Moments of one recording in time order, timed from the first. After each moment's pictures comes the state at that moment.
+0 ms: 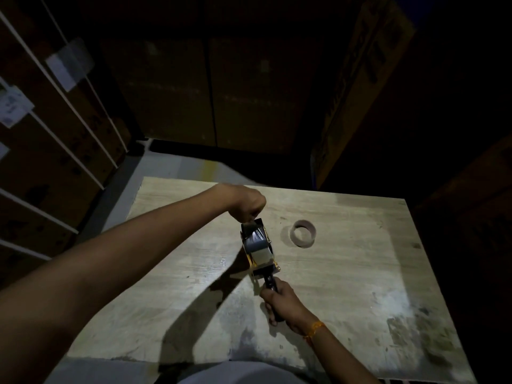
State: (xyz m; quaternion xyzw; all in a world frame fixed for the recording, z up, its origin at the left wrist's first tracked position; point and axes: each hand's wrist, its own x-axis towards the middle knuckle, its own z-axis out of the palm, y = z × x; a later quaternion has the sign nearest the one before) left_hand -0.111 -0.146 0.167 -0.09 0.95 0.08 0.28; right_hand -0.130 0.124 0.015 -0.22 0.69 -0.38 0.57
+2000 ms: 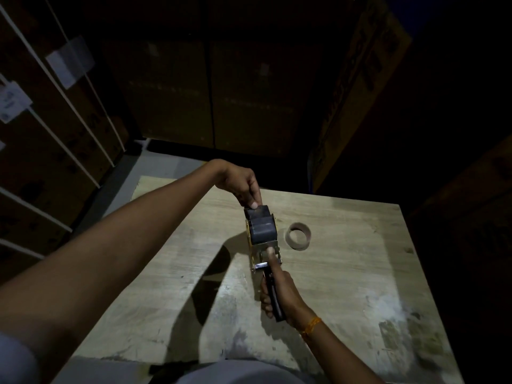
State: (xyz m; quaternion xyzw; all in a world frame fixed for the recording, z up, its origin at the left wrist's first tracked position) left_hand -0.132 -0.208 0.167 -0.19 0.77 0.54 0.28; right_hand -0.128 0.109 0.086 -0.12 0.67 -0.45 0.57
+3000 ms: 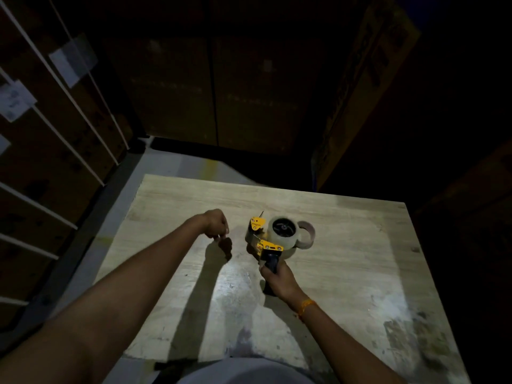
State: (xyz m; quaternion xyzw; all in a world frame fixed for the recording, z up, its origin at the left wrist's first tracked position) left_hand -0.042 -0.185 0.030 -0.43 0.77 0.42 0.22; right_hand -0.155 0.084 0.000 -0.32 0.78 -0.34 0.41
